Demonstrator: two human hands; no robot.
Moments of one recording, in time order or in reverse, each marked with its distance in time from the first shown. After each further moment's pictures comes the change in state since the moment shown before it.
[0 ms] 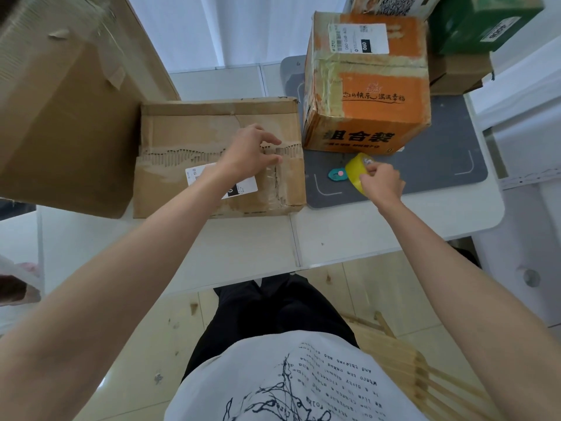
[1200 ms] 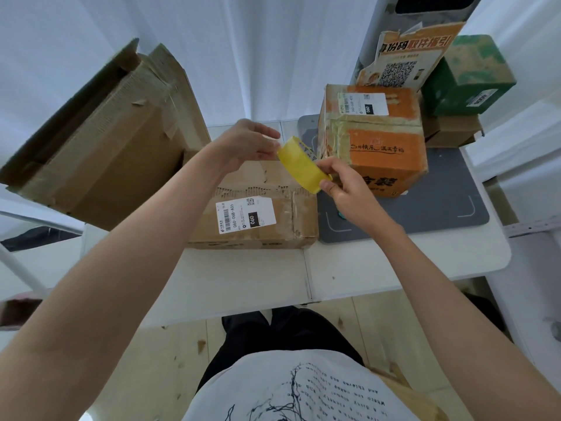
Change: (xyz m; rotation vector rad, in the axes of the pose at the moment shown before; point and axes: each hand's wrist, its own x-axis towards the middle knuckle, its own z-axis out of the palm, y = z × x) left_hand -0.013 0.041 -0.112 -0.722 -0.028 -0.234; right_hand -0.094 -0.101 -0.059 0.479 -0.321 -0.806
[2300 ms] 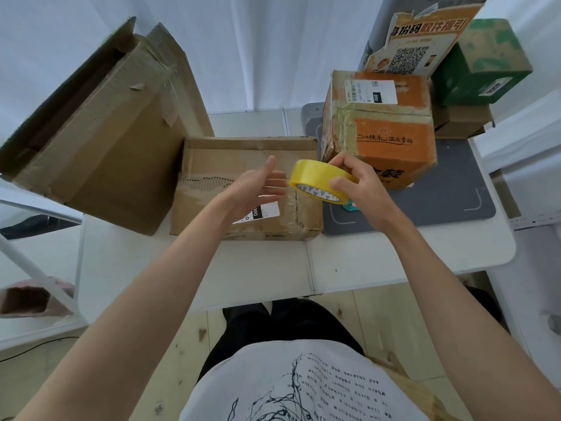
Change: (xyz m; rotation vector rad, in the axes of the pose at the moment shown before) left_hand -0.016 -0.095 0.026 -0.230 -0.074 -0.156; right_hand -0.006 0.001 -0.002 0.208 -0.037 0.111
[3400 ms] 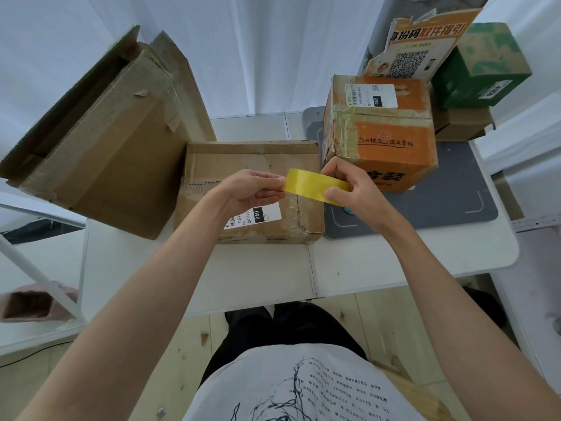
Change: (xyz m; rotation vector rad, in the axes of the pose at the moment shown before) left_hand -0.005 0.018 -0.012 -0.096 -0.068 -0.101; right_hand 0.000 -0.003 0.004 -0.099 -0.097 -0.075
